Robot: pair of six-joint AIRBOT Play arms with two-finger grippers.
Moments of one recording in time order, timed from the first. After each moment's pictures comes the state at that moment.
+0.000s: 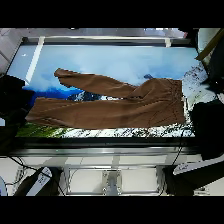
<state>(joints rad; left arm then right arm) 0.57 -0.96 0.63 1.46 -0.68 -1.88 -0.74 -1.67 1.70 -1.06 1.50 1.32</state>
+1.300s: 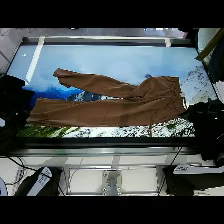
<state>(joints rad) 0.57 -0.95 0.63 1.48 -0.74 -1.79 -0.77 -1.50 0.93 -0.84 1.18 1.16</state>
